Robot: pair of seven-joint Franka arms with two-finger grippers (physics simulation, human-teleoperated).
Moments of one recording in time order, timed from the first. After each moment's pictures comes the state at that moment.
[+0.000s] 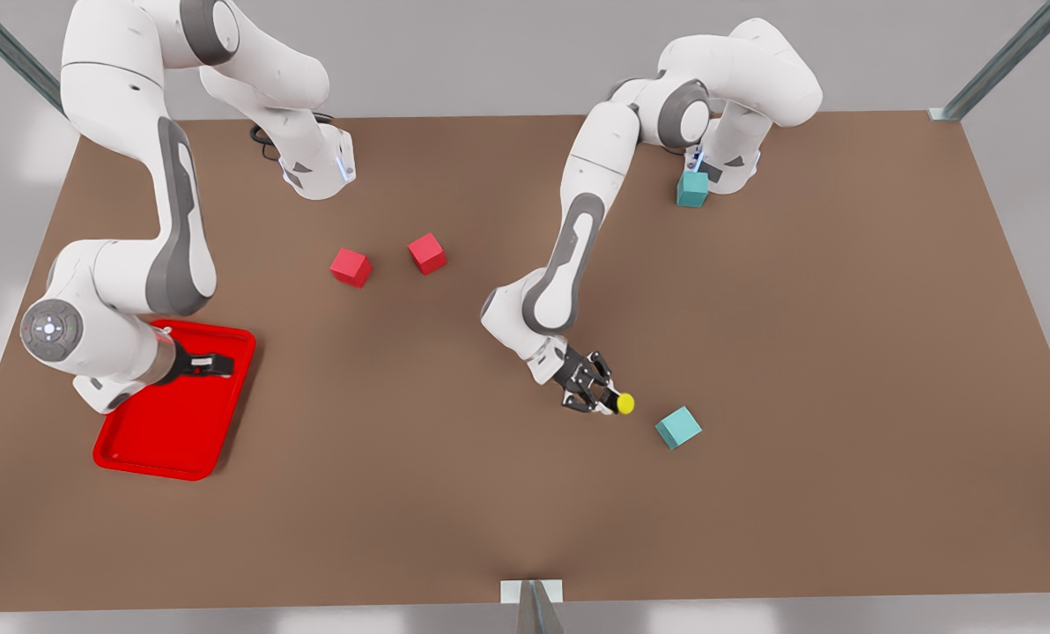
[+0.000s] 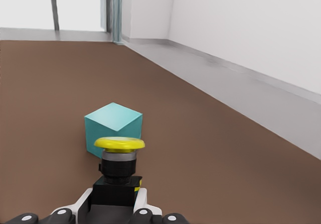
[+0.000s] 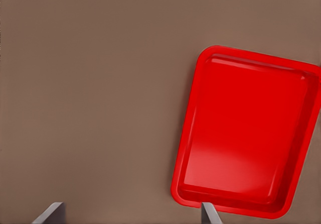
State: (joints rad) left arm -1.19 1.16 0.60 -1.25 0.56 1.93 -2.26; right arm -0.12 0.32 0.12 -1.57 -0.08 1.76 -0.02
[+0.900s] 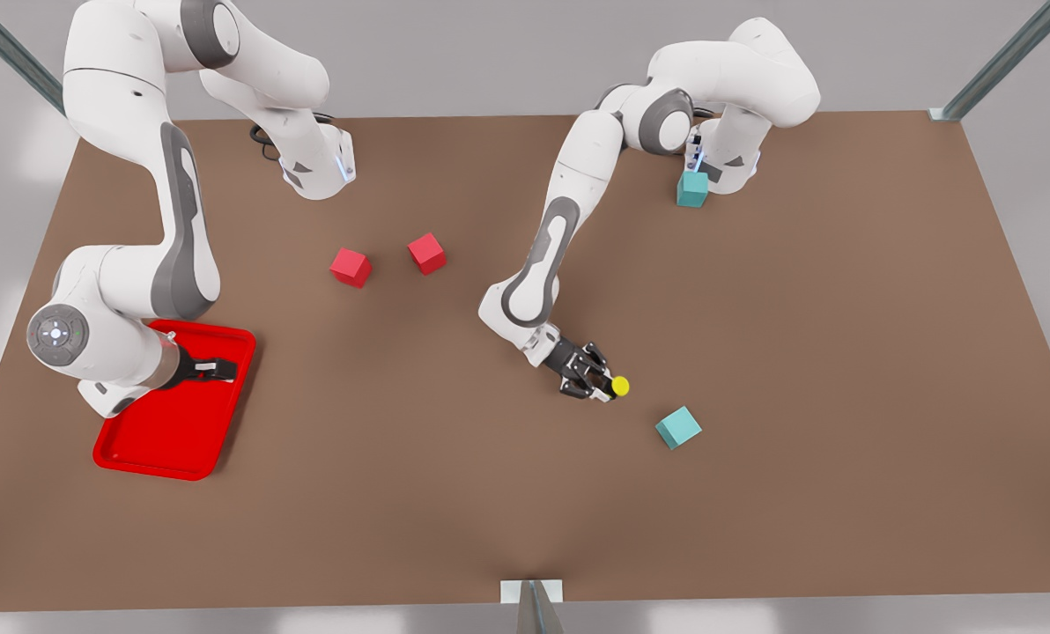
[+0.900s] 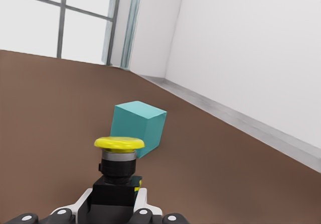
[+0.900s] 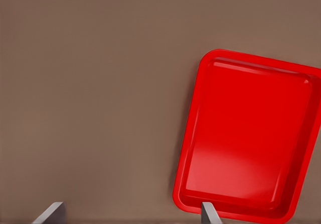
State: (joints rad) left arm -1.25 1.26 0.56 -1.25 0.69 1.82 -2.50; right arm -0.12 0.34 0.12 -1.57 -0.08 1.78 -0.02
